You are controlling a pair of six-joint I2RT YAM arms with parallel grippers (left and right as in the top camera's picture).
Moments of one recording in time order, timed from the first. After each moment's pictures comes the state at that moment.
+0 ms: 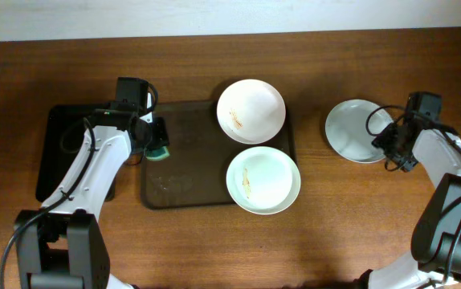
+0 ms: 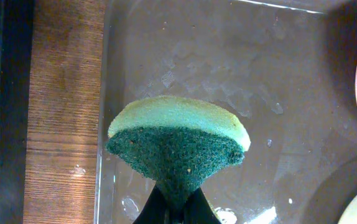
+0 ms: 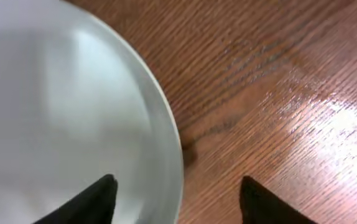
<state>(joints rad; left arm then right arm) -0.11 1.71 1.25 -0.75 0.02 -0.27 -0.33 1.79 1.10 -0.56 0.09 0.48</state>
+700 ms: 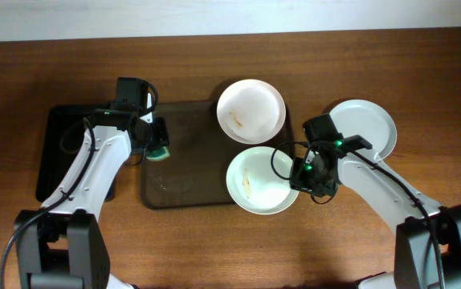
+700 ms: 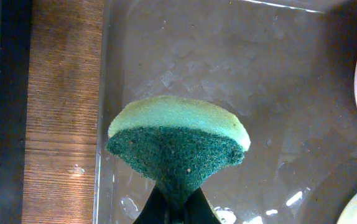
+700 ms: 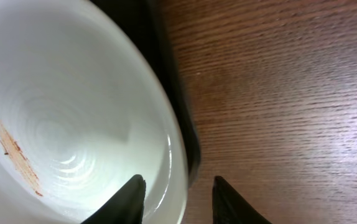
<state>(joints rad) -0.11 1.71 1.25 -0.75 0.02 -0.27 0.27 1.62 0.96 -0.78 -0.21 0.53</state>
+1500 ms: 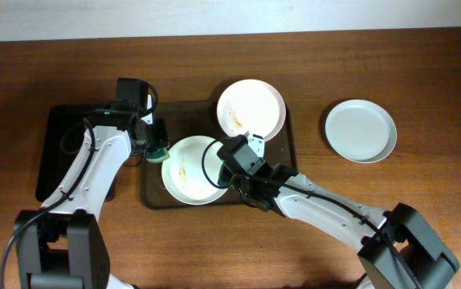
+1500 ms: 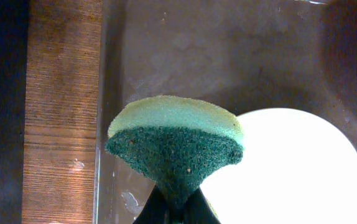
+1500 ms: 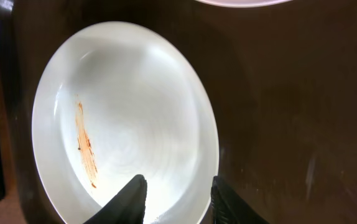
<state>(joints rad) -0.11 1.71 1.25 -0.77 0.03 -0.27 0.76 1.69 0.99 -0.28 0.07 0.99</state>
